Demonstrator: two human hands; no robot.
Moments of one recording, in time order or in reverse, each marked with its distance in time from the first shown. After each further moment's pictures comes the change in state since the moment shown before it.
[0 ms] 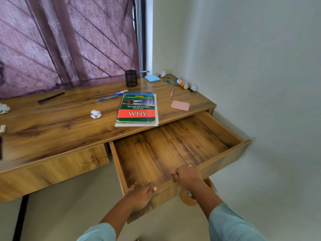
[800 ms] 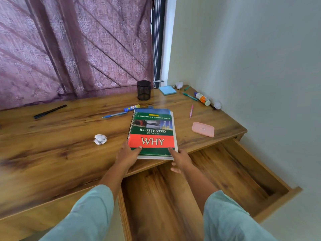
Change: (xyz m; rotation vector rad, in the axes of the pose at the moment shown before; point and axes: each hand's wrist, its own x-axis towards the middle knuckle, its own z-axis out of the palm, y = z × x) left_hand 0.187 -0.068 -0.226 -0.746 0.650 -0.152; right_hand 0.213 -0.075 -0.094 1.407 0.035 0.387
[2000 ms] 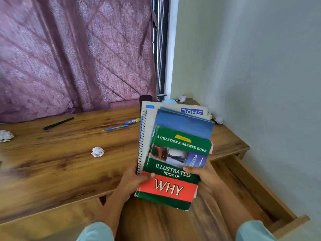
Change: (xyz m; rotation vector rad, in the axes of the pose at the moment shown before) left_hand -0.067 0.025 0.026 -0.400 -0.229 0.135; right_hand 0.015 -0.010 -0.106 0.309 -0.358 -0.335
